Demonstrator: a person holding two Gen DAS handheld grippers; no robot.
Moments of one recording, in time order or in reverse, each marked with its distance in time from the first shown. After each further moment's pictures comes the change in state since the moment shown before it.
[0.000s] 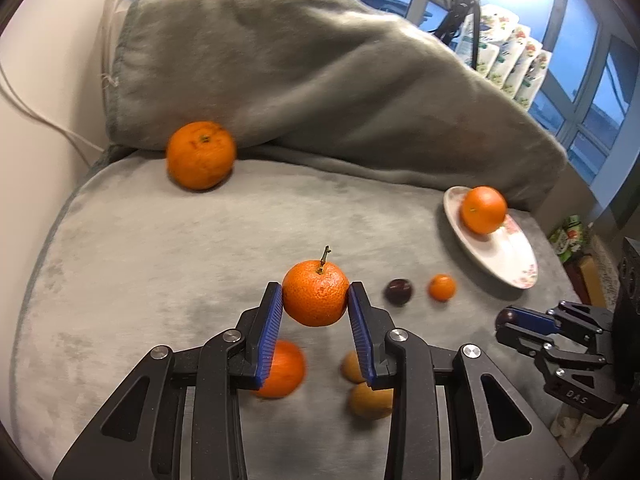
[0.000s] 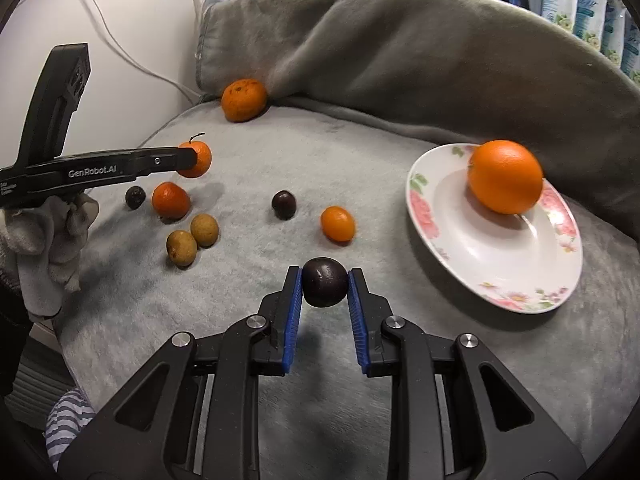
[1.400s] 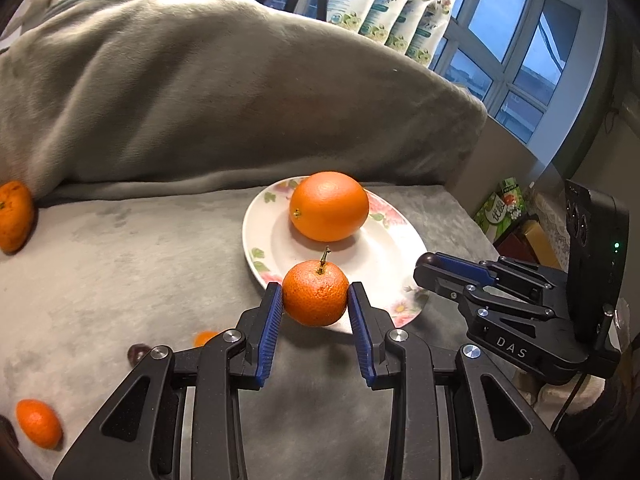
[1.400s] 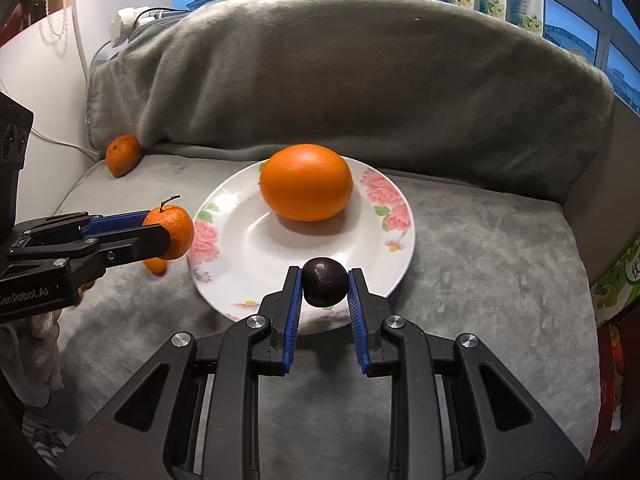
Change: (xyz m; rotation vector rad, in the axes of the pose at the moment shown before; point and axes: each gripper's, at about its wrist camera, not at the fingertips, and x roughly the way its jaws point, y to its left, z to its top) left arm 0.062 -0.155 0.017 0.161 0.049 -0.221; right arm -0.025 -0.134 0.002 0.194 -0.047 -0.194
